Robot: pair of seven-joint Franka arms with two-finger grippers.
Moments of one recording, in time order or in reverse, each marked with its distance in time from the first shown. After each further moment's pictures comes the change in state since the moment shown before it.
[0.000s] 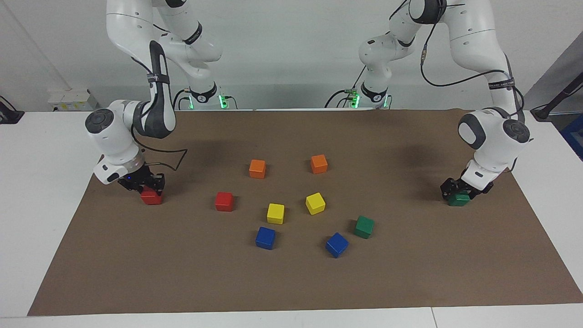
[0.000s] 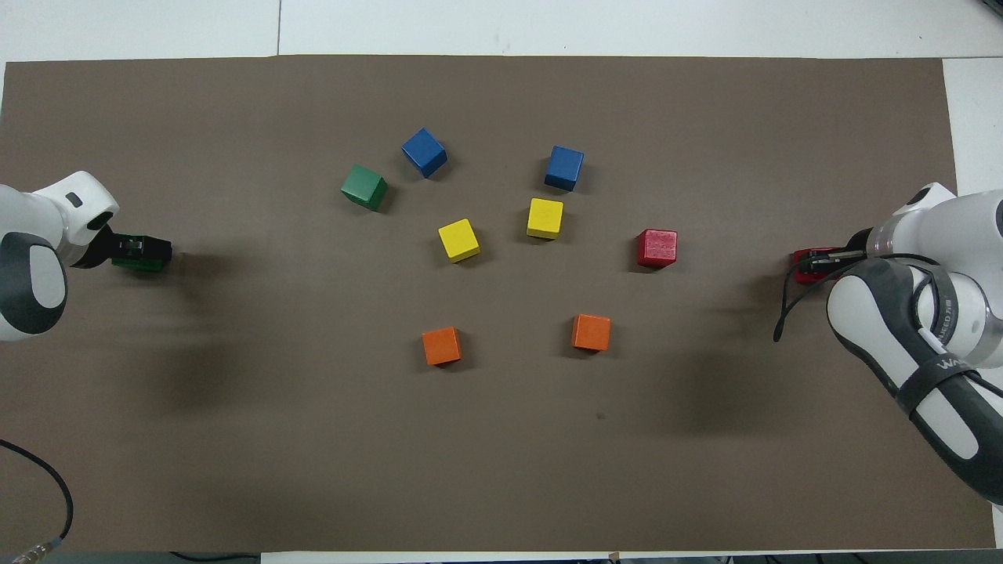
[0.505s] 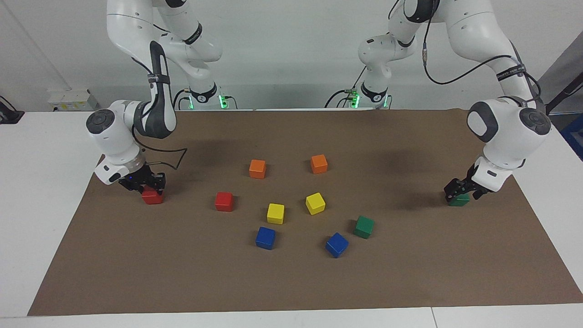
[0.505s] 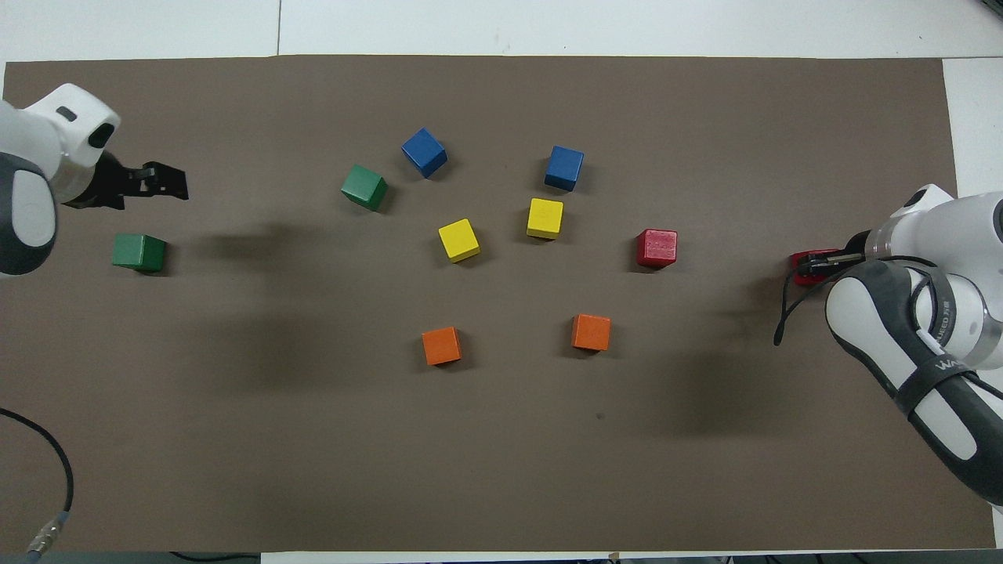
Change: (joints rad) left arm -0.170 -0.006 -0.022 0.274 -0.020 -0.266 -0.420; right arm 0.000 0.000 0.000 -0.006 0.000 0.003 -0.018
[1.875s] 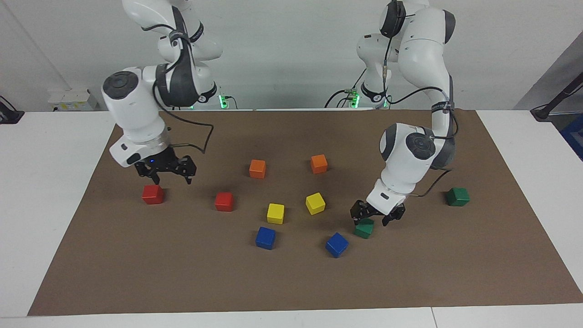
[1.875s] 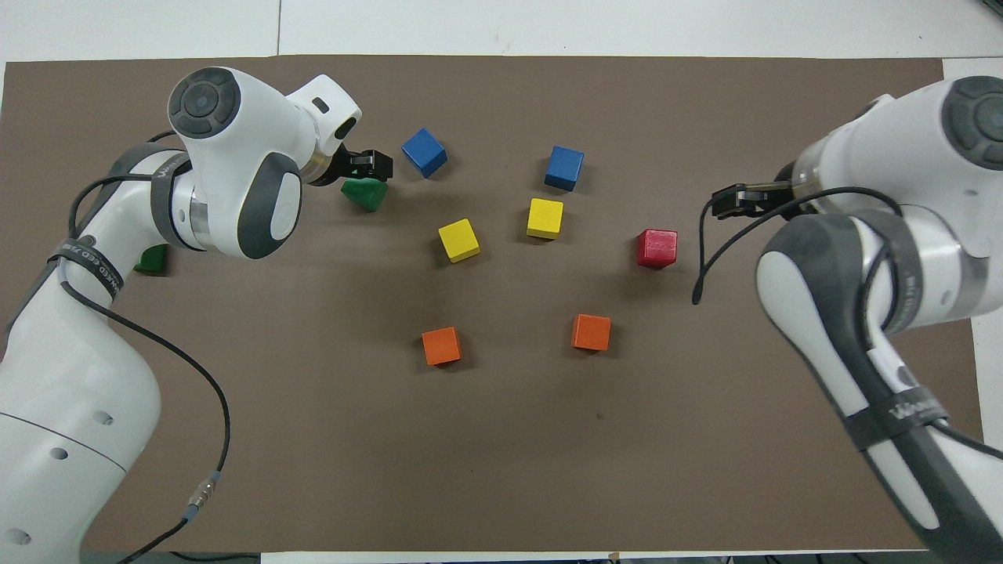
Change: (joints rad) left arm -0.266 0.206 -0.068 0.126 -0.042 0.154 -0.014; right arm 0.304 -0.046 0.018 0.340 -0.033 -0.343 0.415
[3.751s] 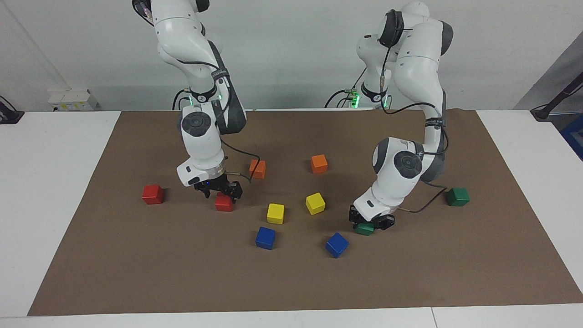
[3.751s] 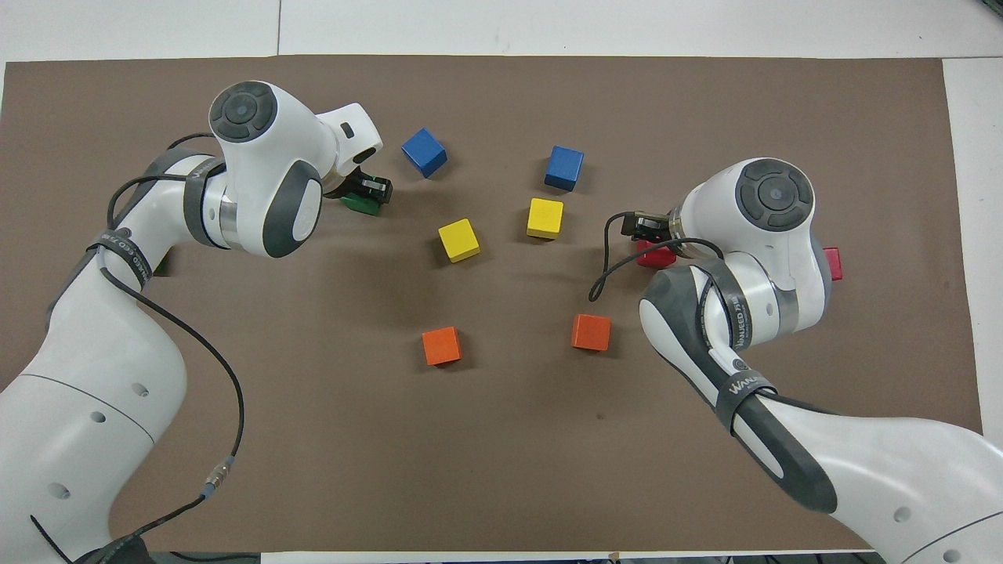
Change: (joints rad) left arm 0.000 0.080 -0.003 0.038 0.040 -0.046 0.176; right arm 0.092 0.157 -0.001 -0.146 -0.005 0.295 0.321
